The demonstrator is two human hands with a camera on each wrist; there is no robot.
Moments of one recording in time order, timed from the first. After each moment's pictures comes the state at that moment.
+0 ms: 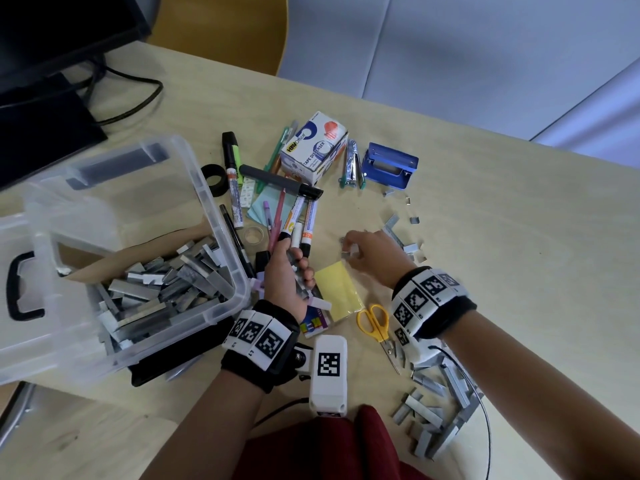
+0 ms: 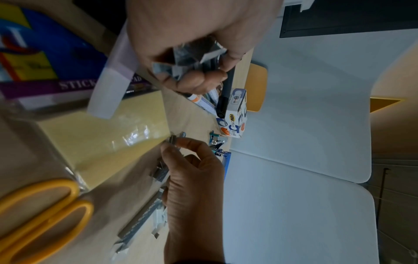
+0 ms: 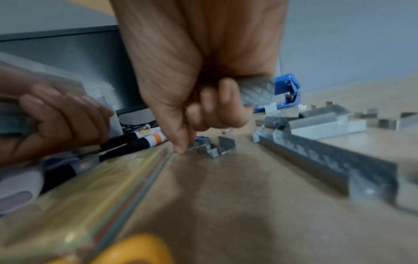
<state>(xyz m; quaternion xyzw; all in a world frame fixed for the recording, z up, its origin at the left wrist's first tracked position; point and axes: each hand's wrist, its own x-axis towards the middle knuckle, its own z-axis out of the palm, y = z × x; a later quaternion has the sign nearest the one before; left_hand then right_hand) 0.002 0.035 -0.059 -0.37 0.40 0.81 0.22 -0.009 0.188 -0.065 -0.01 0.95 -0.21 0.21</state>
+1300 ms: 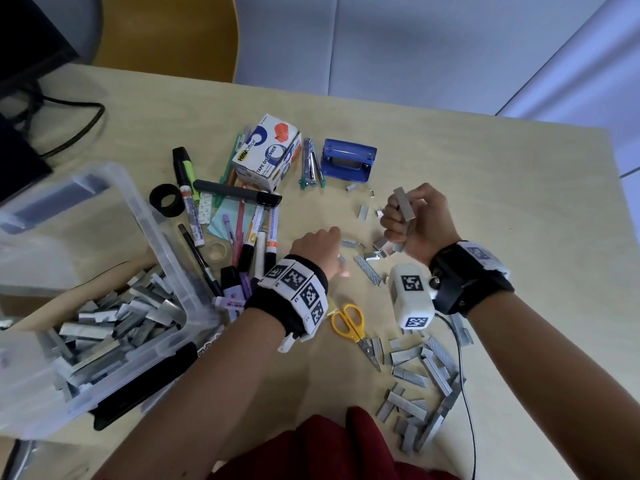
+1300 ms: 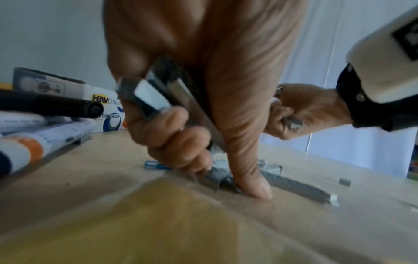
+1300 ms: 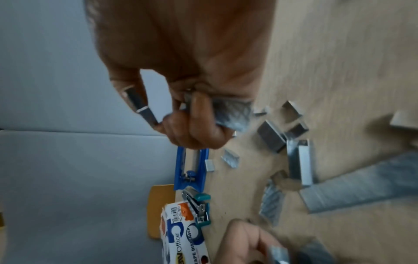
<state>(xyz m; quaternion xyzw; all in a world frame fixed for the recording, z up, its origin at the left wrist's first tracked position) -0.033 0.115 -0.045 0.24 0.92 0.06 0.32 -0.009 0.278 -0.036 0.29 0.43 -0.84 0.12</state>
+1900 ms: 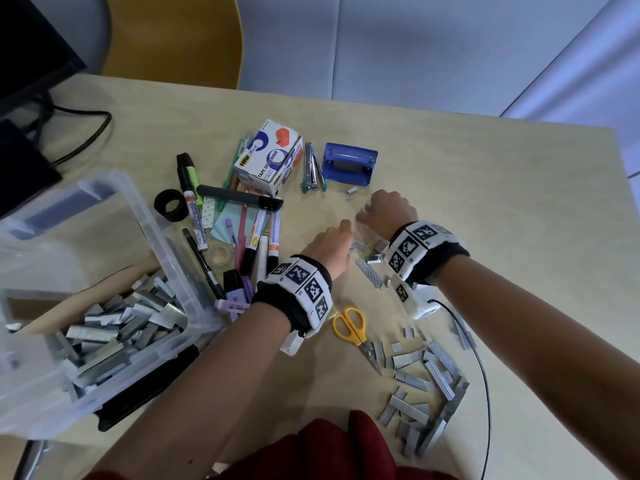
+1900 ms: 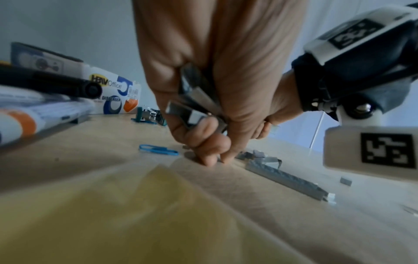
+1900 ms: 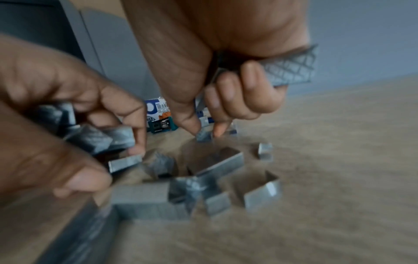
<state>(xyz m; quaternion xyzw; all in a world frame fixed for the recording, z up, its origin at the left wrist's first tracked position) -0.034 0.127 -0.045 0.27 0.91 0.11 0.29 -0.046 0.250 -0.048 0.22 0.94 -0.19 0.17</state>
